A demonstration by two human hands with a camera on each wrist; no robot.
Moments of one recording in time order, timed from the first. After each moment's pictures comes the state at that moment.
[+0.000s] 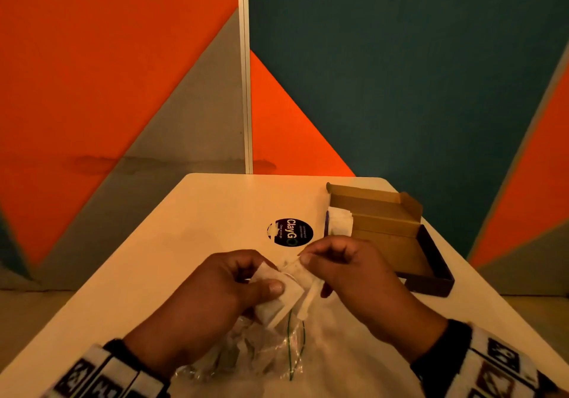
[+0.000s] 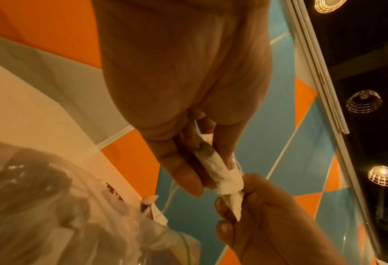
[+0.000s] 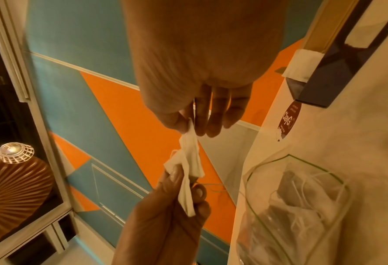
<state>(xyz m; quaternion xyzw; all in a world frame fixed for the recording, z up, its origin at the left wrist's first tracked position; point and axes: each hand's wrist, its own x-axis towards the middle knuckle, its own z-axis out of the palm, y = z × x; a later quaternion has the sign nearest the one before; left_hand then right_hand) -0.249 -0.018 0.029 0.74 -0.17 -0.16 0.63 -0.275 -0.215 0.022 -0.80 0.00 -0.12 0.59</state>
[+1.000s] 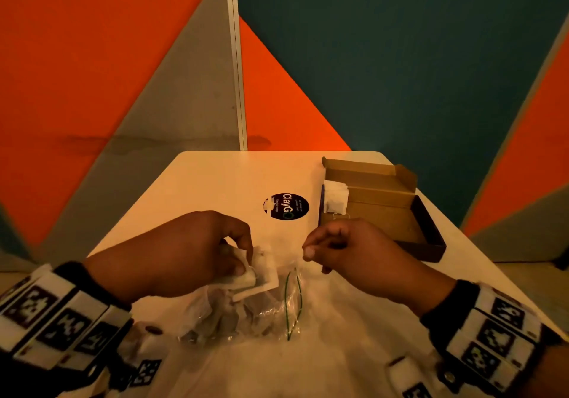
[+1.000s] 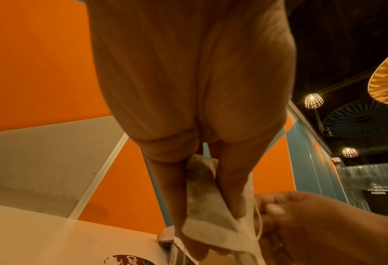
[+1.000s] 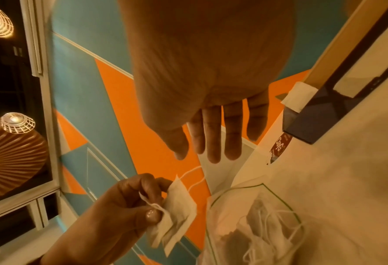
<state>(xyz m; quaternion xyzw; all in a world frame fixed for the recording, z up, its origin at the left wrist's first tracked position) -0.219 0.013 0.056 0.92 -0.33 -0.09 0.19 -0.277 -0.239 0.014 -0.89 -0.03 -0.02 0.45</state>
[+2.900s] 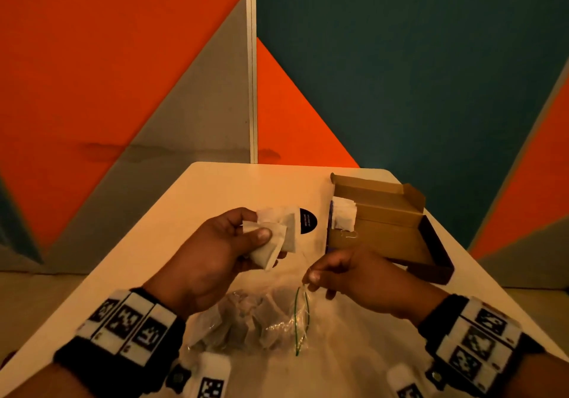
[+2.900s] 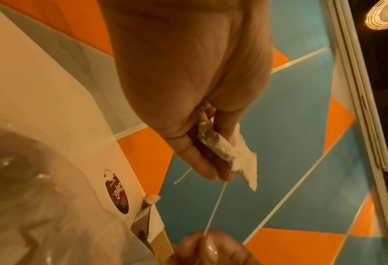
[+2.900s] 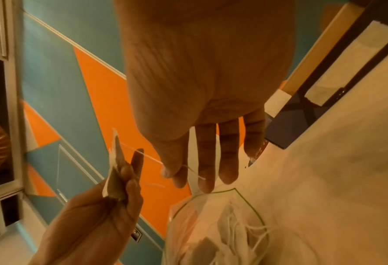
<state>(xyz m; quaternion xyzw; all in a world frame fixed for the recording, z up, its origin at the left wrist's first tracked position) -0.219 -0.012 0.027 0.57 -0.15 -0.16 0.79 -0.264 -0.242 0.006 -0.90 -0.08 0.07 0.43</state>
